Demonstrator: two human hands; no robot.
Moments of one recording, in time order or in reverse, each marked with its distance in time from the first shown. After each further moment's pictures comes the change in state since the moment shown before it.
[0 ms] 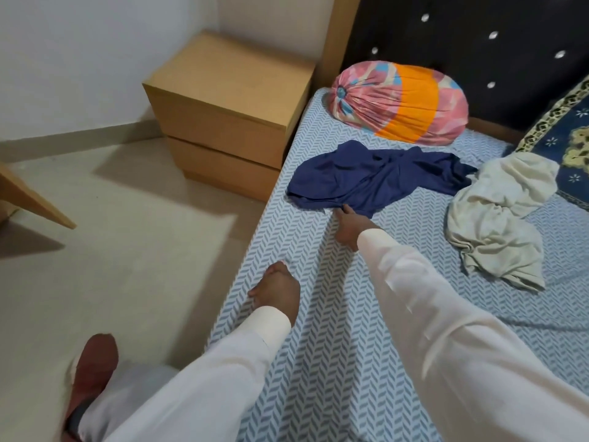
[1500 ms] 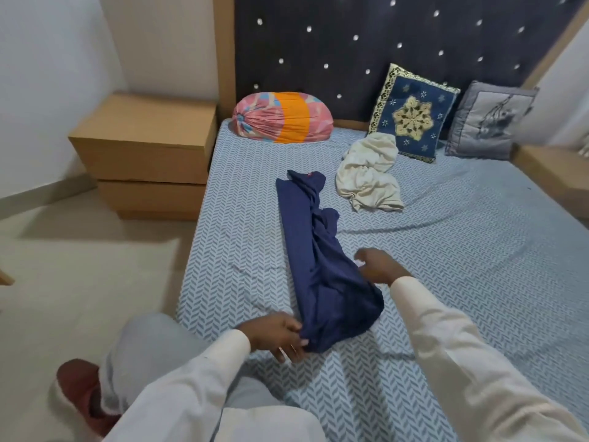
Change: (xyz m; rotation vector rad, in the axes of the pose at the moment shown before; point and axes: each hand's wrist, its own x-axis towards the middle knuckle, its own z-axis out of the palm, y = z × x) left_hand -0.188 -0.020 0.099 -0.525 -0.688 0.792; right_hand -0.332 0.128 0.142 0.257 0.262 0.288
